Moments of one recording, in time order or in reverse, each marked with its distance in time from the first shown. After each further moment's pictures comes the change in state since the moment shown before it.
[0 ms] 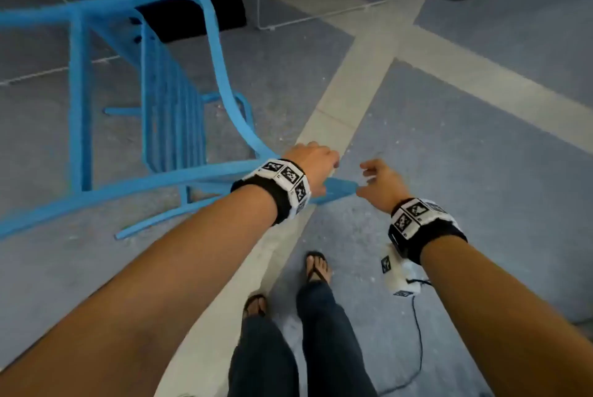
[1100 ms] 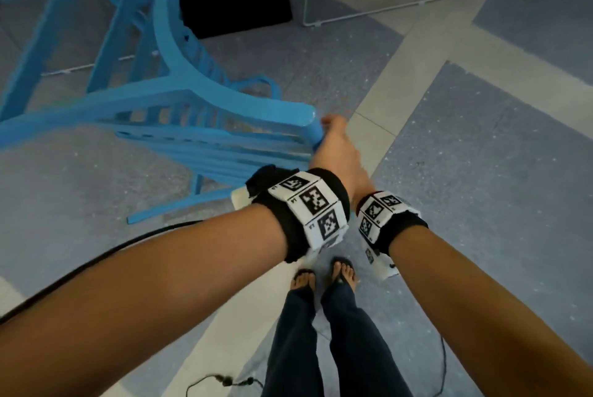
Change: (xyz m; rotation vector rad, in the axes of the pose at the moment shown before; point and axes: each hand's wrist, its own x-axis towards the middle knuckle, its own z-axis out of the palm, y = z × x) left_hand -0.048 -0.003 -0.083 0.774 -0.196 -0.145; right_hand 0.013 -0.131 0.065 -0.250 -0.254 -0.306
